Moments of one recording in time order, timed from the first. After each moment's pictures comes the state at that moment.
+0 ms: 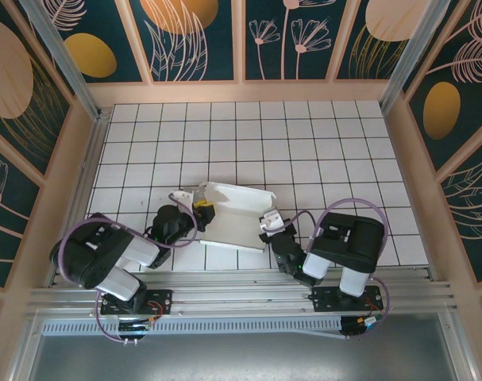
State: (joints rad) left arm -0.59 1.49 0.16 1.05 0.11 -0.42; right arm 1.17 1.79 0.19 1.40 0.92 -0.16
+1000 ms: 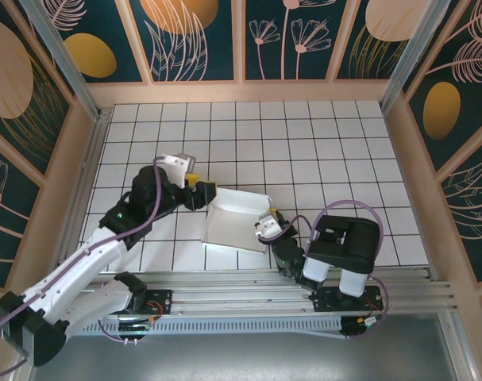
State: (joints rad) left arm -0.59 0.97 0.81 -0.26 0.24 -0.28; right arm 1.21 1.78 0.17 1.52 0.96 -0.40
